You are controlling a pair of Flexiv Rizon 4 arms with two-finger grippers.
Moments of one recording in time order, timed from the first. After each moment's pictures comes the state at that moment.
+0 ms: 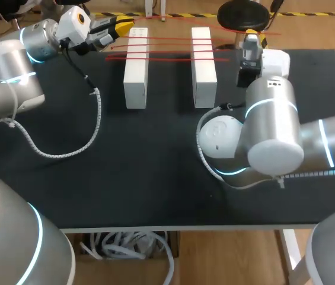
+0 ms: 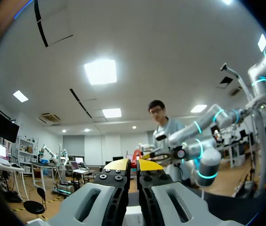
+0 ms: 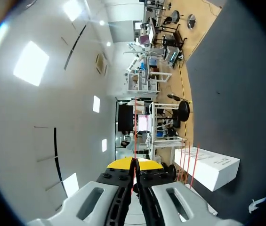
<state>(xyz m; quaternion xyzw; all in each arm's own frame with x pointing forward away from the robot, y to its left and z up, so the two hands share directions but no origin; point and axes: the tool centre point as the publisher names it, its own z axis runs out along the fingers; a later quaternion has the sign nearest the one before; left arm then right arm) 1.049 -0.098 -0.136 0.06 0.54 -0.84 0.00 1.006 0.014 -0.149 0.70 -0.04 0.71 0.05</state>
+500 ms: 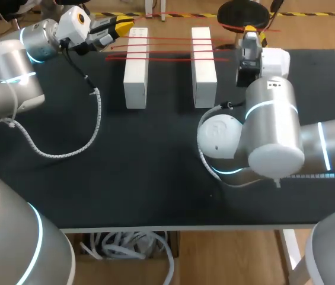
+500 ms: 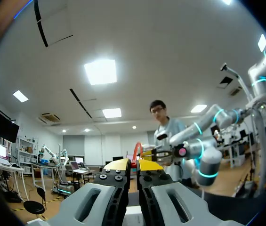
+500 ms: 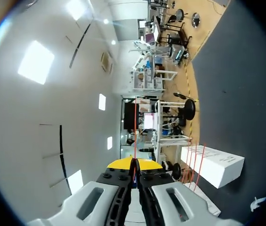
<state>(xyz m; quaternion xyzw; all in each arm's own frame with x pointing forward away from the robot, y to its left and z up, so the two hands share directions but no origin) 1.049 -0.098 -0.136 0.06 0.54 -0.84 0.00 0.999 0.022 -0.130 0.68 -0.03 0.73 0.05</state>
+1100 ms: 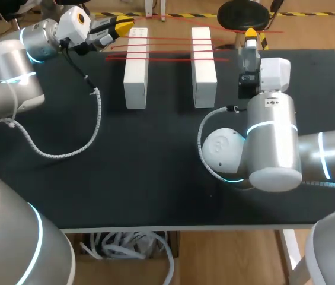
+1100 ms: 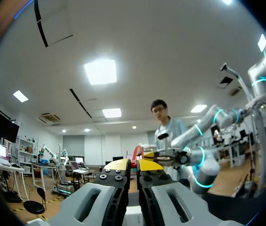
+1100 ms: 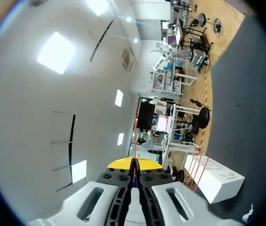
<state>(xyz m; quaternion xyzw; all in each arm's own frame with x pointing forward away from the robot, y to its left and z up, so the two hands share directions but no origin) 1.049 -0.098 -0.136 0.06 0.54 -0.84 0.00 0.992 0.022 -0.137 0.63 0.03 0.77 0.10</state>
